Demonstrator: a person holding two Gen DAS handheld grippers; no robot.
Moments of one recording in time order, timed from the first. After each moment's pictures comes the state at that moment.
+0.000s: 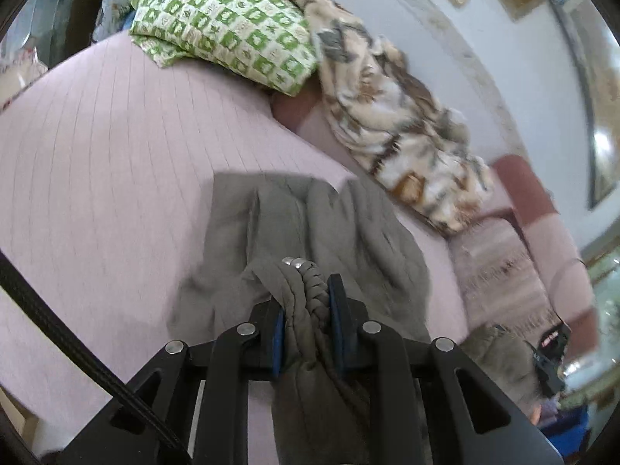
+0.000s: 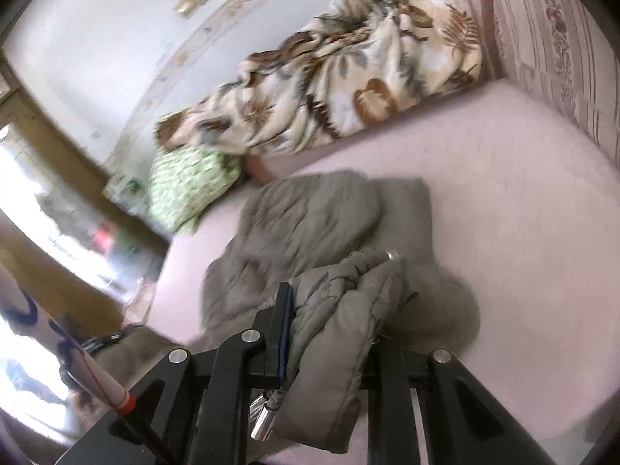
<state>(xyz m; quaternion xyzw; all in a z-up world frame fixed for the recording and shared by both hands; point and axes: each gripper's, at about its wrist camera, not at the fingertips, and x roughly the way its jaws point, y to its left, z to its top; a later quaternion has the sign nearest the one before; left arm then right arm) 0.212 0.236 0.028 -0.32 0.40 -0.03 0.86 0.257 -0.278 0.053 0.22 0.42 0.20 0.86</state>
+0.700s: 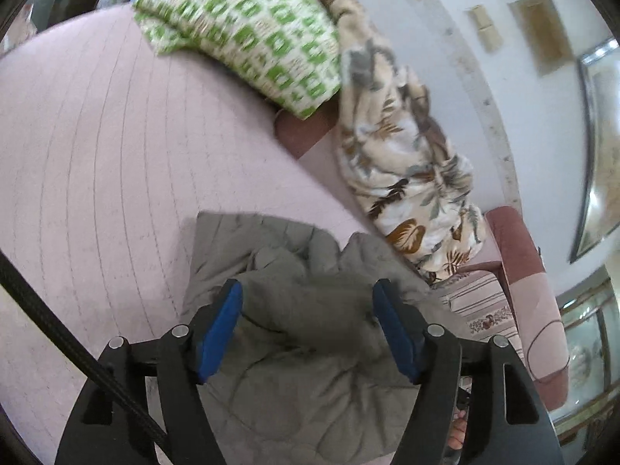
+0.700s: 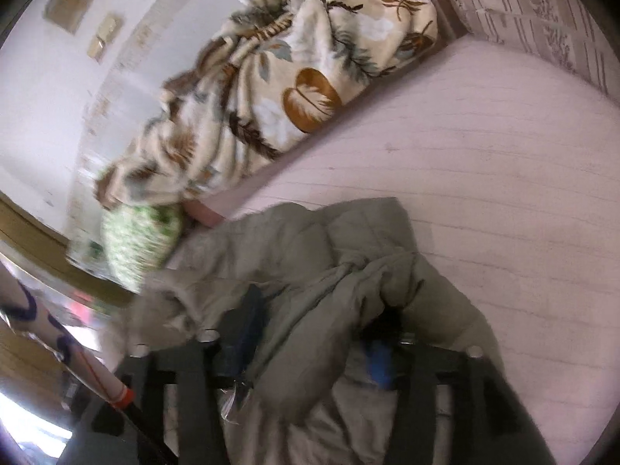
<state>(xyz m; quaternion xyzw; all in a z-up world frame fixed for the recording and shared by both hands) 0.277 0.278 0.002 -0.39 0.35 -0.06 0.85 0.363 -0.304 -0.022 0.33 0.42 0.15 0.84</state>
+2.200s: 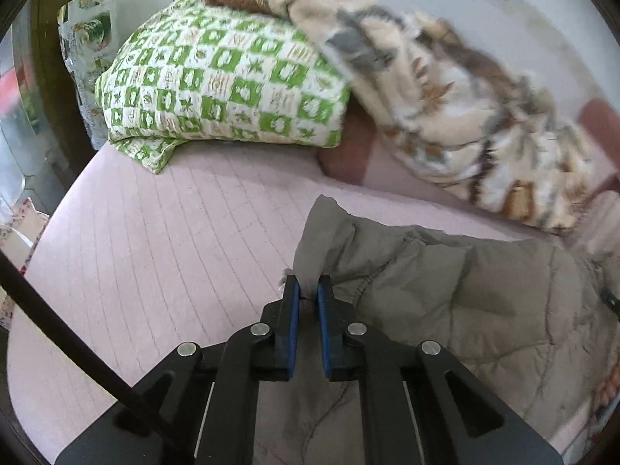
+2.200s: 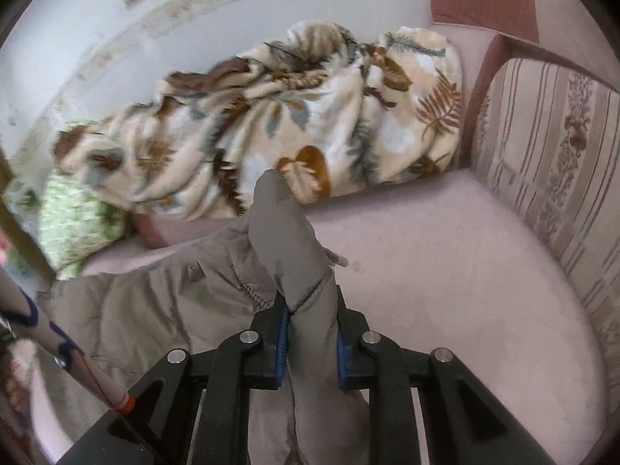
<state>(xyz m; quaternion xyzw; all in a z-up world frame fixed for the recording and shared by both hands) 0.429 0.237 0.021 -0.11 0.43 0.10 0.89 0.441 -0.271 0.046 0.08 0.38 0.04 0.92</state>
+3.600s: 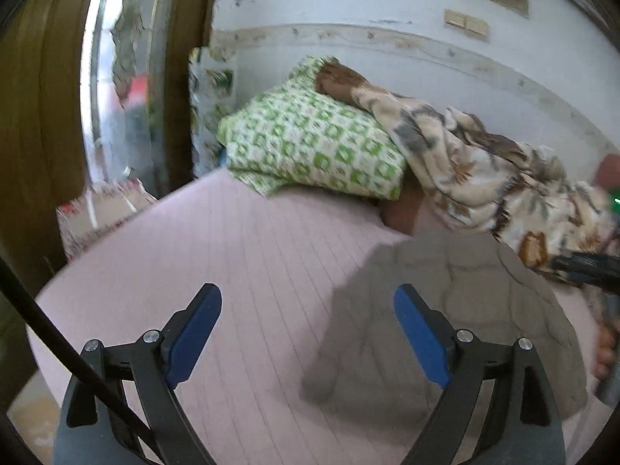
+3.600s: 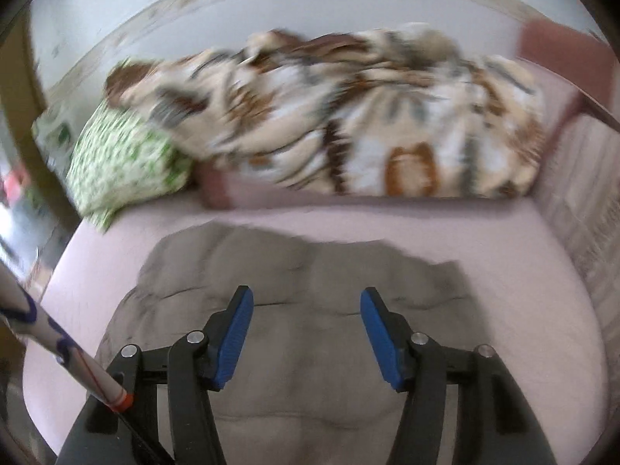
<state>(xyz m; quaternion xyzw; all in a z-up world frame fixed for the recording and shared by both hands) 0.175 0.203 0.035 -0.13 0.24 0.22 0.94 0.418 -0.098 0.046 0.00 0.39 0.11 0.91</state>
